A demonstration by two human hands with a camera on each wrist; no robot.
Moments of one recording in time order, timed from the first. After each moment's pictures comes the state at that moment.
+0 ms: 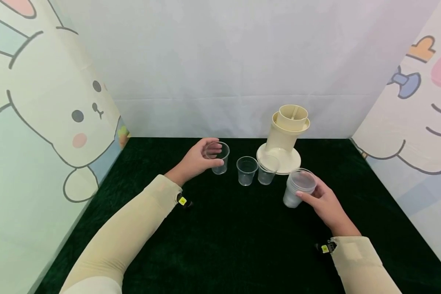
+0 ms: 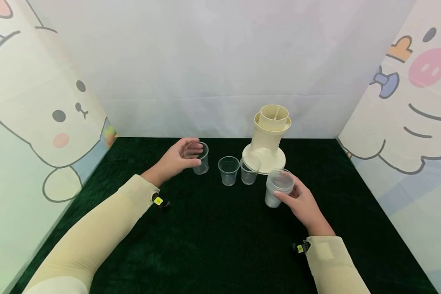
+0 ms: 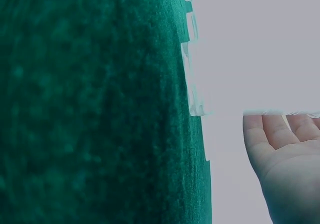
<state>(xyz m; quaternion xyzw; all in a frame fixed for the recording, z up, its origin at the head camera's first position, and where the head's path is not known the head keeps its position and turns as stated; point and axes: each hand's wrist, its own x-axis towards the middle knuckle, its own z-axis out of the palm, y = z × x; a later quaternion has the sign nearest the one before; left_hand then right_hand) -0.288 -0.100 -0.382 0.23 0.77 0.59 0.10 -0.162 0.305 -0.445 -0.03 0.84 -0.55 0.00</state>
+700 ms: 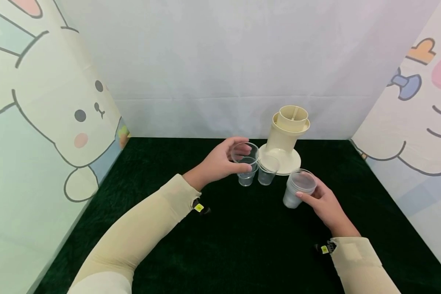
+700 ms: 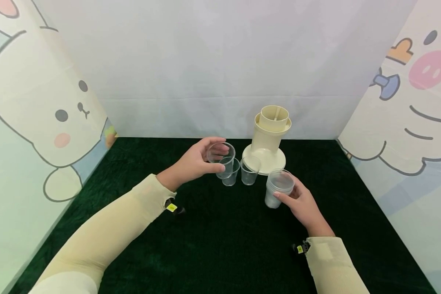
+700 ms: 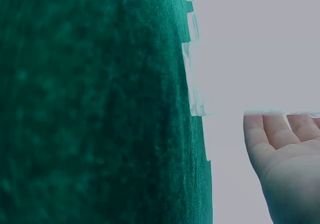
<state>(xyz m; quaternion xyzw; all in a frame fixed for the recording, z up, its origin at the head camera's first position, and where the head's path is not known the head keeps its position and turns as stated) -0.252 -0.038 -0.346 0.31 0.74 0.58 0.11 -0.162 0.305 -0.446 -0.02 0.84 -0.54 0.00</state>
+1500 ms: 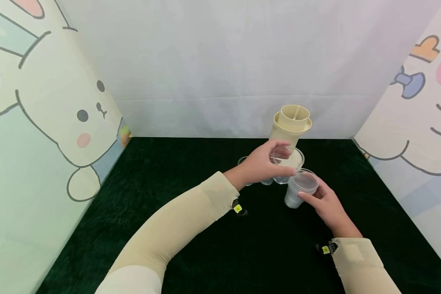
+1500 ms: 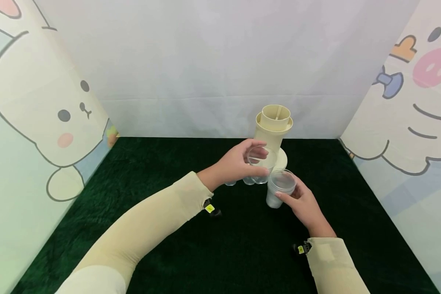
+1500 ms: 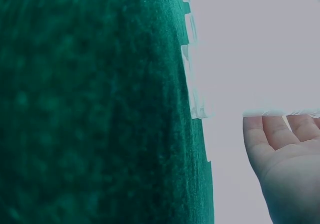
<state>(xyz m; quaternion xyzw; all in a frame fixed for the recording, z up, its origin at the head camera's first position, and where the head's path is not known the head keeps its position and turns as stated) -0.241 0.051 -0.339 0.34 0.73 0.58 0.15 -0.161 0.306 -0.454 -0.06 0.83 -0.56 -0.02</state>
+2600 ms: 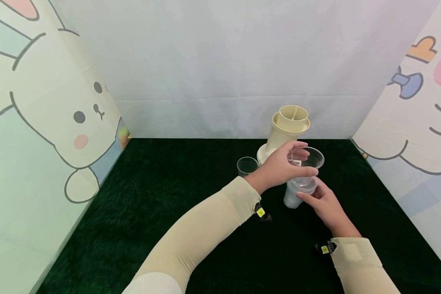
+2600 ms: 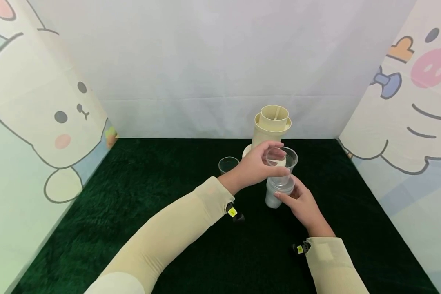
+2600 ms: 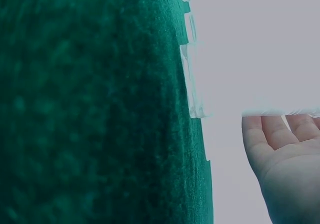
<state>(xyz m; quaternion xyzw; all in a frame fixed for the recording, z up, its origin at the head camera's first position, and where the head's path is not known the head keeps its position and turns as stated) -0.234 0.101 -0.346 0.32 0.70 0.62 0.16 -0.161 0.306 -0.451 -0.04 0.84 -0.55 -0.01</state>
